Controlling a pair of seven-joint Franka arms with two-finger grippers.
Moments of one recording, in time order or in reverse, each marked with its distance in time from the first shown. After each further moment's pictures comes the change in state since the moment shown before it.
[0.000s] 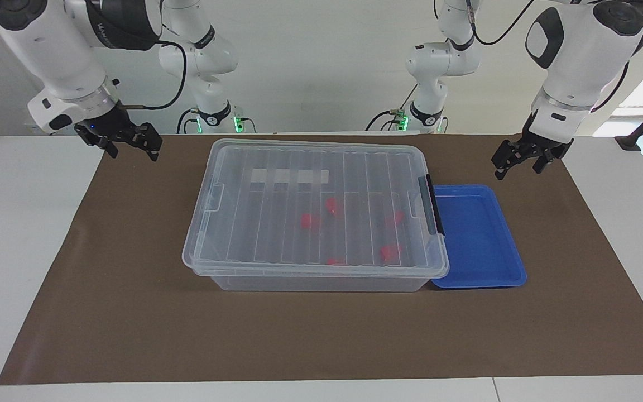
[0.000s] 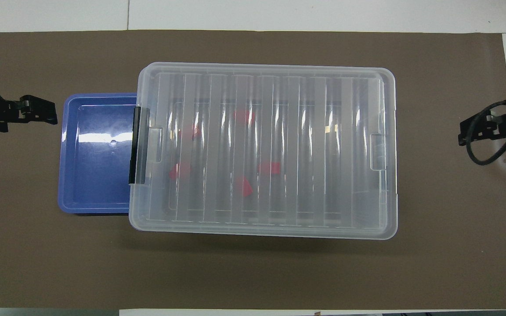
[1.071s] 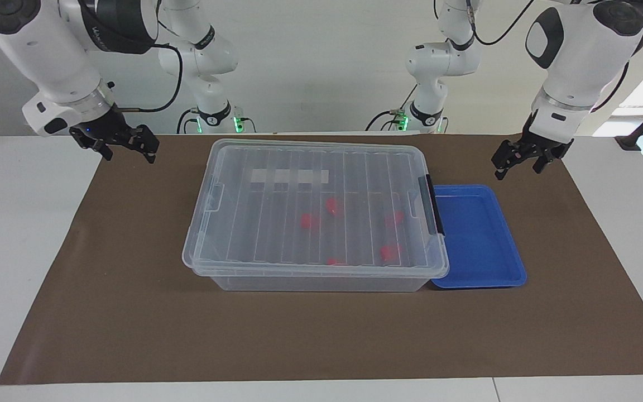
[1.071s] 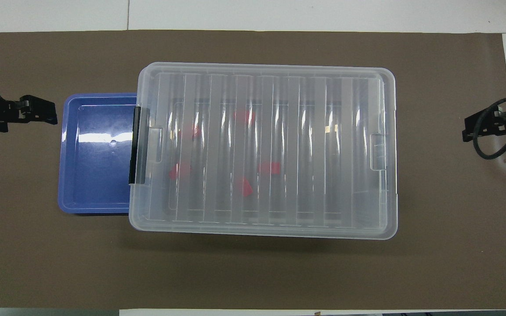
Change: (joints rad) left arm 0.000 0.000 0.000 0.000 0.000 0.000 0.000; right arm 0.019 0.018 -0.007 0.023 0.001 0.000 -0.008
